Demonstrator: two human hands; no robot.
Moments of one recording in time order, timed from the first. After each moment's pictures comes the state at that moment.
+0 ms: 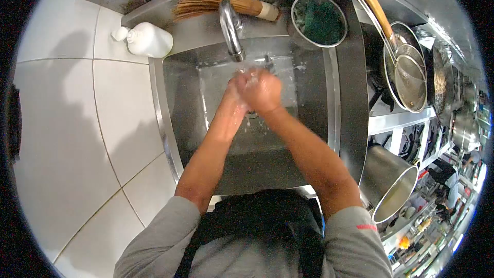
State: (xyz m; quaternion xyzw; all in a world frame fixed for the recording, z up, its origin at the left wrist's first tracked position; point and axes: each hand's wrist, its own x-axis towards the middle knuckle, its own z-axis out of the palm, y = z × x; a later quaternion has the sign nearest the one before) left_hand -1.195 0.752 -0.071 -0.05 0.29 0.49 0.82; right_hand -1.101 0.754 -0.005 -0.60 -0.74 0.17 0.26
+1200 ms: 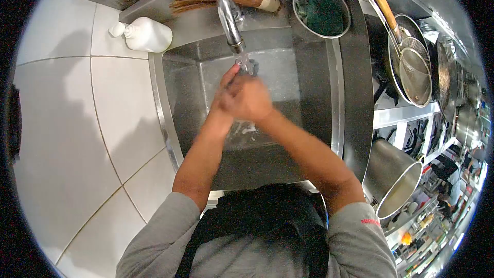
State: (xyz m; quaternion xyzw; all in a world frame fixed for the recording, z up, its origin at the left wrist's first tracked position) left_hand -1.242 0.723 -0.076 -0.10 0.19 0.47 0.86; right_hand -1.118 0.737 -0.001 -0.58 -0.71 0.36 0.16
